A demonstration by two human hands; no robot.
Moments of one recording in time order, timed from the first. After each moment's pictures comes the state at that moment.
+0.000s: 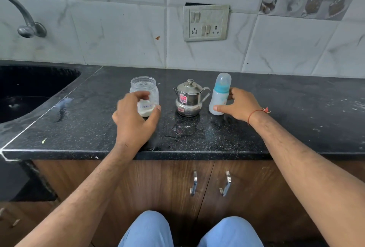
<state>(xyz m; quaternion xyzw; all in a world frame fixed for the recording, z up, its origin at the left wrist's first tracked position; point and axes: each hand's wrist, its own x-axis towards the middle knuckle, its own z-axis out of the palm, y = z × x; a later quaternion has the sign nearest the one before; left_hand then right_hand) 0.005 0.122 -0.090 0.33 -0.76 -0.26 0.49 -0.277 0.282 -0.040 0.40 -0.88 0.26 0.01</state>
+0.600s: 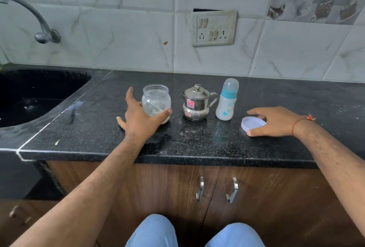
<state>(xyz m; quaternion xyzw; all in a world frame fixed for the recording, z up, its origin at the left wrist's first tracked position) -0.011 0.089 -0.088 0.45 -0.71 -0.35 0.40 -0.291 0.349 -0.013 0.43 -0.90 0.02 -0.07</state>
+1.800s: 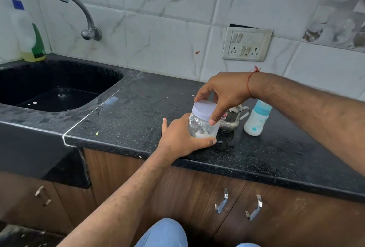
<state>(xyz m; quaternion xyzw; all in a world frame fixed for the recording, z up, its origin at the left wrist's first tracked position) 0.016 0.117 -0.085 0.33 -0.84 -0.32 0.30 -0.119 0.180 0.103 0.70 -0.70 -0.15 -0.02</state>
